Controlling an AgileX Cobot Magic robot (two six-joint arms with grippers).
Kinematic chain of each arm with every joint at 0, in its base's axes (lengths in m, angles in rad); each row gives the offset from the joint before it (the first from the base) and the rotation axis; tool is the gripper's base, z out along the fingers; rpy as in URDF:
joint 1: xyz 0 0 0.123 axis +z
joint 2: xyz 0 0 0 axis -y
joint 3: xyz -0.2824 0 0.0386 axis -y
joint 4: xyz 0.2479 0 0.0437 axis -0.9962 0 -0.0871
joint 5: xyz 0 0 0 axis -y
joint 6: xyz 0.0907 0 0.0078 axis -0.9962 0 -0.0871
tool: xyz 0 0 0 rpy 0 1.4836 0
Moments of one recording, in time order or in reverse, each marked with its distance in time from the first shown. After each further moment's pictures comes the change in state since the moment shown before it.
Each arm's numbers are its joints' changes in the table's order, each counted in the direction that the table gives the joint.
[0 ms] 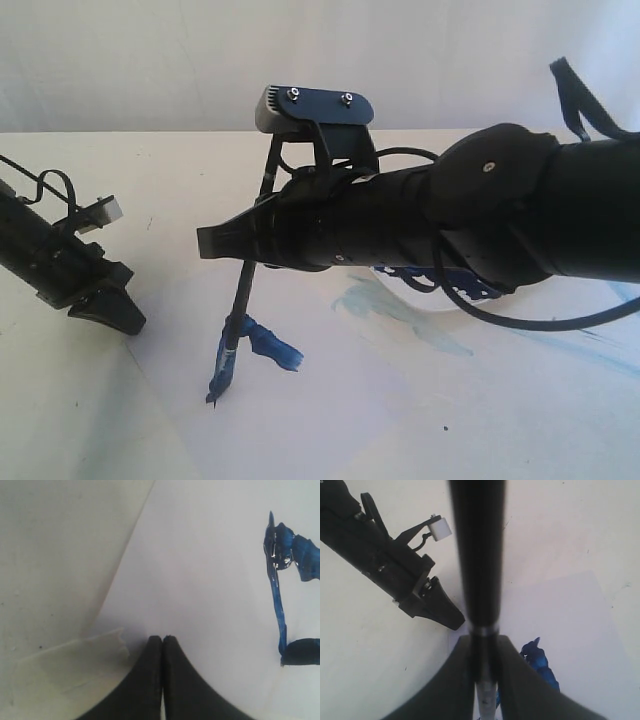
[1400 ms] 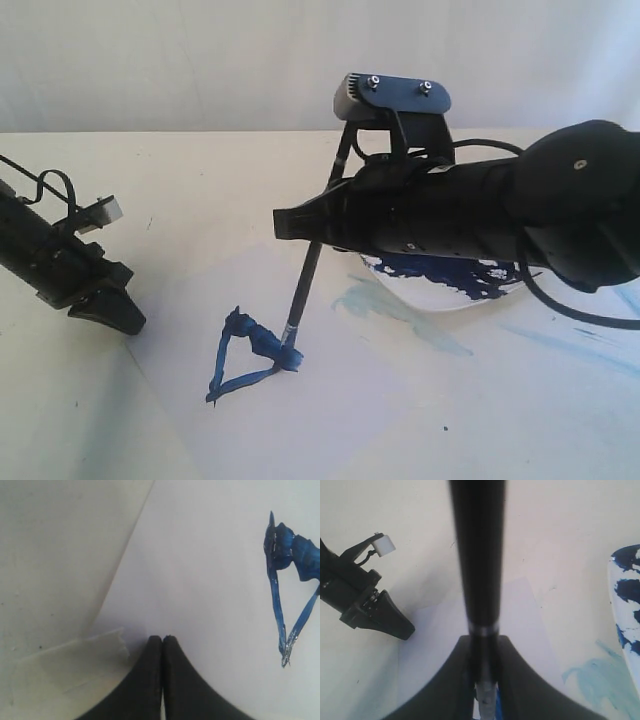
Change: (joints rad) left arm 0.000 0.000 0.000 0.000 -0.002 0.000; right arm -0.115 0.097 -0.099 0.045 0.020 0.000
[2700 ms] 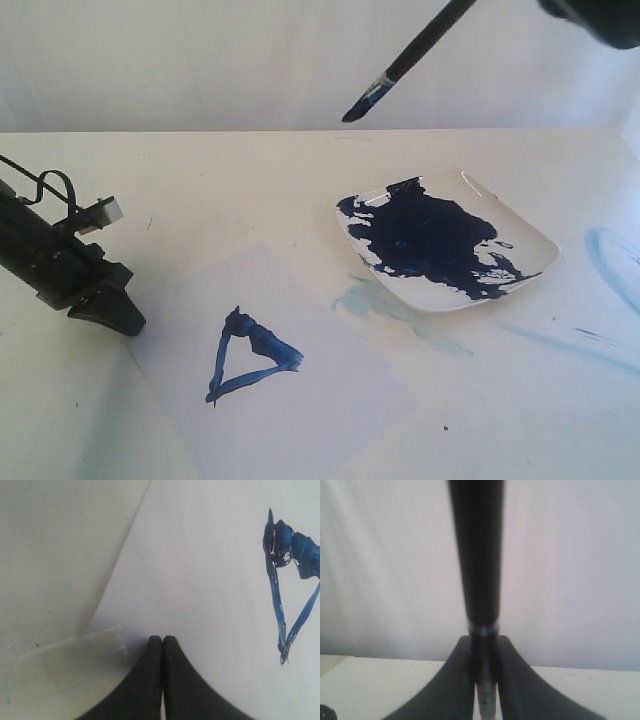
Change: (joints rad) left arm 0.000 0.000 0.000 -0.002 -0.005 0.000; right arm -0.121 0.527 -0.008 0.045 0.170 0.036
